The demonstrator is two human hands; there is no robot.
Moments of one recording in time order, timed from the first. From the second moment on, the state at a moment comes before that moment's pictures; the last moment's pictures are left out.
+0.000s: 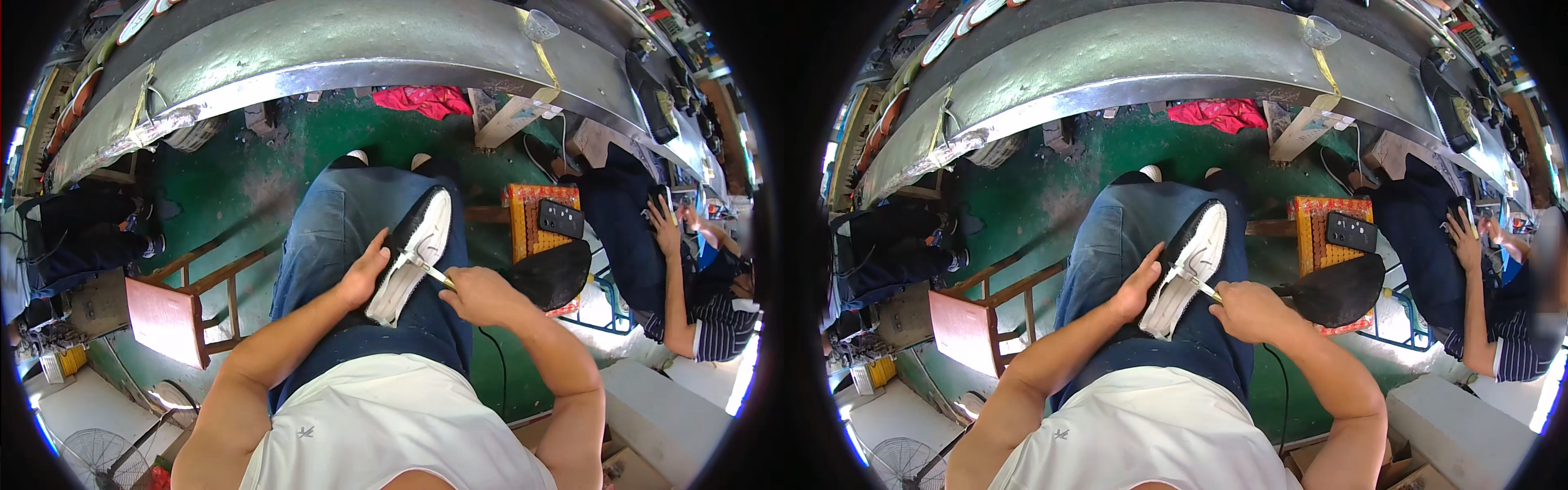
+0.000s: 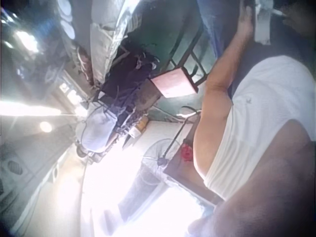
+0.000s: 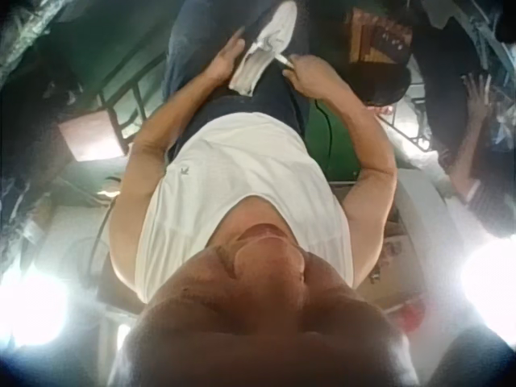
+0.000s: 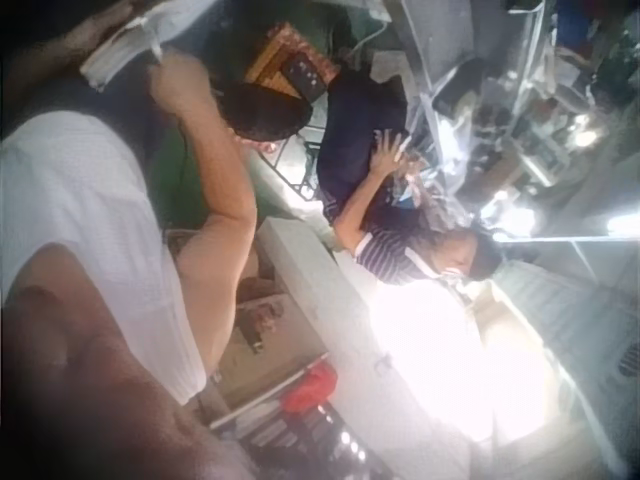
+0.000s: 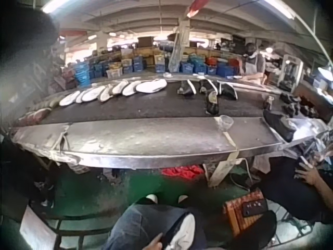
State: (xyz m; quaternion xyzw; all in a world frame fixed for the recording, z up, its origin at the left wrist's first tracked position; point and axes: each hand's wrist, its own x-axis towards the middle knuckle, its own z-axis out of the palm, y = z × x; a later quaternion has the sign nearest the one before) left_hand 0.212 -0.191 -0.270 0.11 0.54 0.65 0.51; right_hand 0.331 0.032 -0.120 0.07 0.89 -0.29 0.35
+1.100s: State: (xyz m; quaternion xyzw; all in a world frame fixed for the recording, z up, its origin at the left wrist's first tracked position) left_hand 0.197 -0.136 -0.174 0.48 0.78 0.12 0.38; right_hand 0.349 0.048 -0.181 0.26 0.81 -0.51 0.14
